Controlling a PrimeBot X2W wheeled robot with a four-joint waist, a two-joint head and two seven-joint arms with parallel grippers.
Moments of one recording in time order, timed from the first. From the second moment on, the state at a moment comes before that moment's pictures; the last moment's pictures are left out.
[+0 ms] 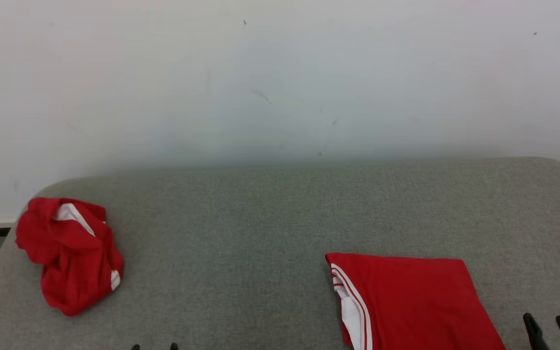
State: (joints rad) left arm 0.23 0.05 -0.06 0.10 -0.13 0.03 -0.26; right arm 0.09 -0.39 0.19 0.27 0.71 0.13 -0.21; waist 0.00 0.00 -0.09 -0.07
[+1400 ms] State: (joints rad) left arm 0.11 0.05 -0.13 0.14 -0.05 0.02 -0.26; right arm -0.33 -0.51 0.42 0.51 1.35 0.13 0.37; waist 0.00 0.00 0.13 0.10
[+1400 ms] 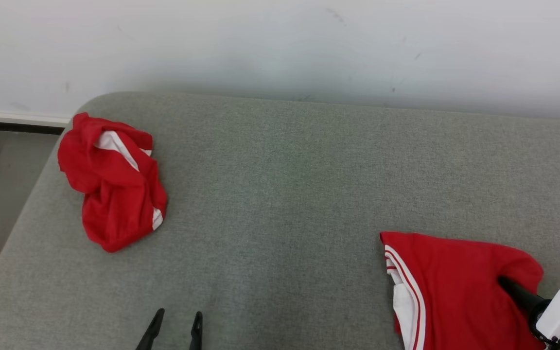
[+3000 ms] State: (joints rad) left arm -0.16 0.06 -0.38 -0.09 0.07 0.01 -0.26; right arm -0.89 -0.75 0.59 1.04 1.12 0.13 -0.18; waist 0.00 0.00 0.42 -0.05
